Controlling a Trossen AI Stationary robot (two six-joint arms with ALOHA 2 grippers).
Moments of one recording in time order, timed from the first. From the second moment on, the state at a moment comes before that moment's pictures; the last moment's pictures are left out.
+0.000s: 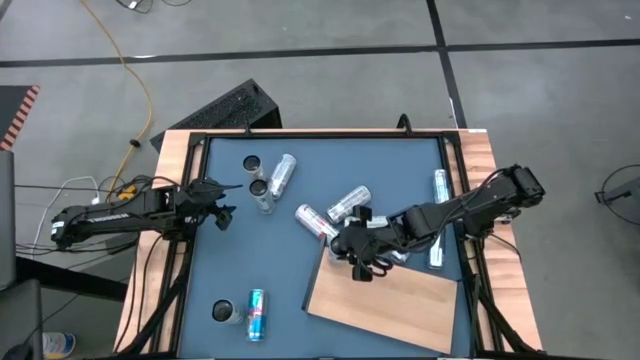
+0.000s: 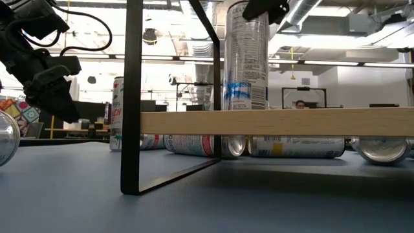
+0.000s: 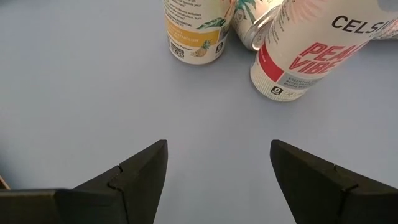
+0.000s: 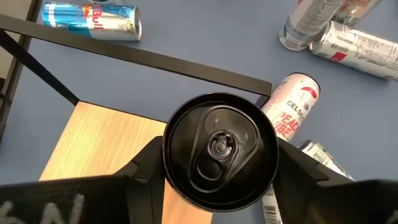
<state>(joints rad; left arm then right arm) 0.22 0.35 0.29 -0.73 -0.31 -0.45 0.35 1.59 1.35 -0.63 0.29 0.26</state>
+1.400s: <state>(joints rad) 0.22 0.35 0.29 -0.73 -0.31 -0.45 0.44 1.59 1.35 -0.55 0.19 0.17</state>
